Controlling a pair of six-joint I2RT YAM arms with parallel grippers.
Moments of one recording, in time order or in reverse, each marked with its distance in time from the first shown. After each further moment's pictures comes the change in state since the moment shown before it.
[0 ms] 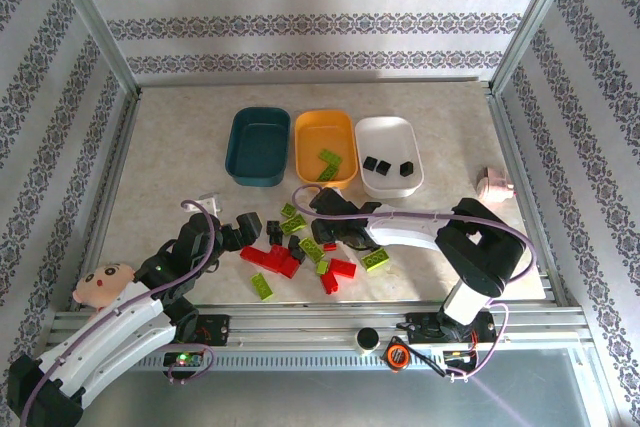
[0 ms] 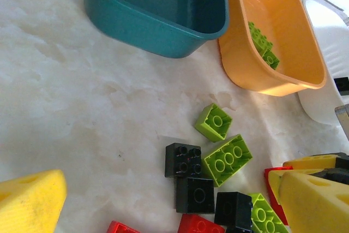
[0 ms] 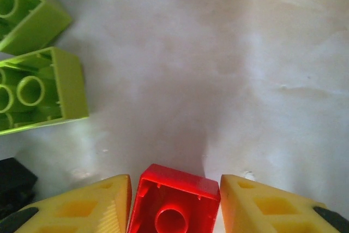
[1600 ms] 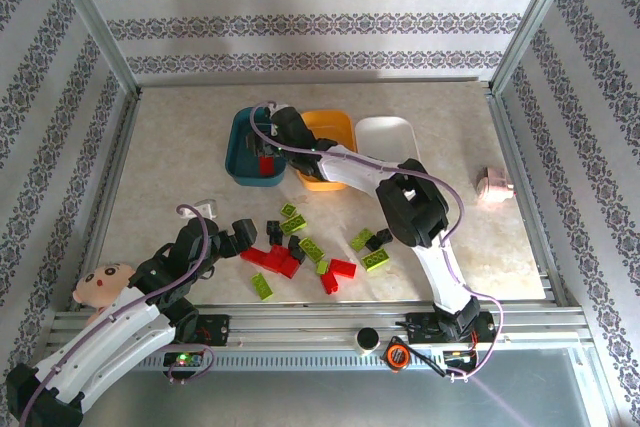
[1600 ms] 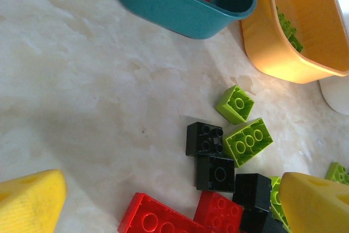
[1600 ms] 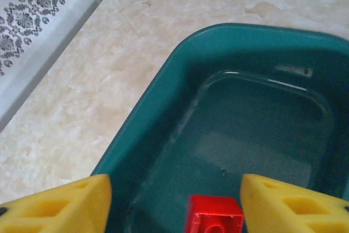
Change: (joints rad) left arm 0.000 -0.048 0.005 -0.134 0.002 -0.033; right arm -0.145 0.543 0.859 0.269 -0.150 -0.109
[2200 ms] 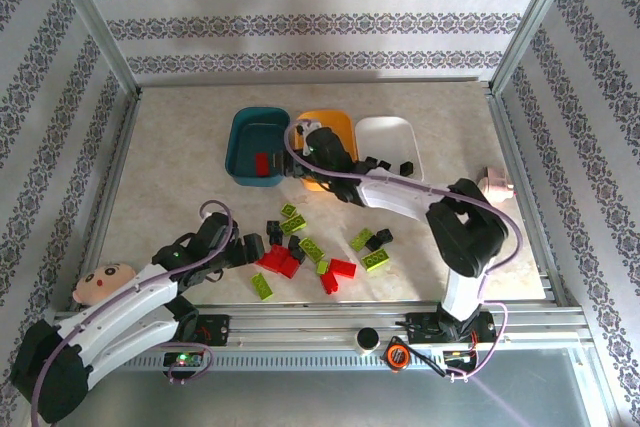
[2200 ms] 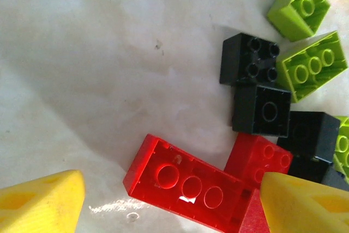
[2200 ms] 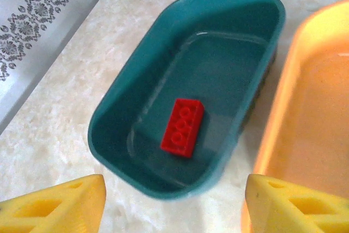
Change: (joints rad) left arm -0.003 0.279 0.003 -0.008 0.166 -0.021; right arm -0.003 -0.428 -0.555 0.118 -0.003 0.030
